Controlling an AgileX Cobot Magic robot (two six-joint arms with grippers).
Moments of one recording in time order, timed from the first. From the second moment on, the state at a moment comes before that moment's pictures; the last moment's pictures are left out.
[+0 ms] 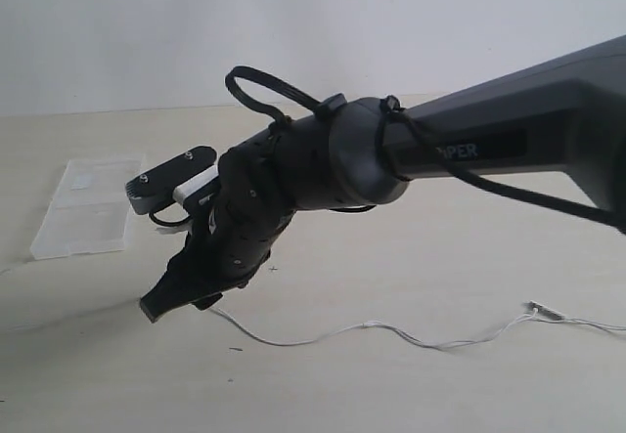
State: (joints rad) left arm 0.08 0.00 0.00 -0.25 0.33 0.12; right arm 0.88 2.14 -1.44 0.05 0.47 0.02
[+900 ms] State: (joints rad) left arm 0.08 0.00 0.00 -0.25 0.33 0.12; right arm 0.88 2.22 -1.44 0.13 0.38 -0.02
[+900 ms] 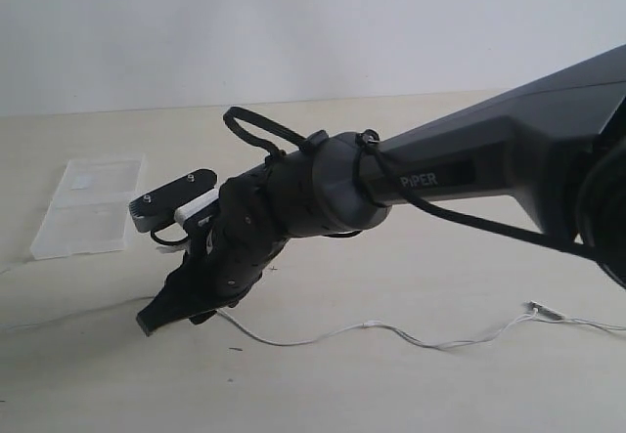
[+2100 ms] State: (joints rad) left arm 0.08 0.00 0.00 -0.25 0.33 0.12; right arm 0.88 2.18 -1.45 0.04 0.47 0.05
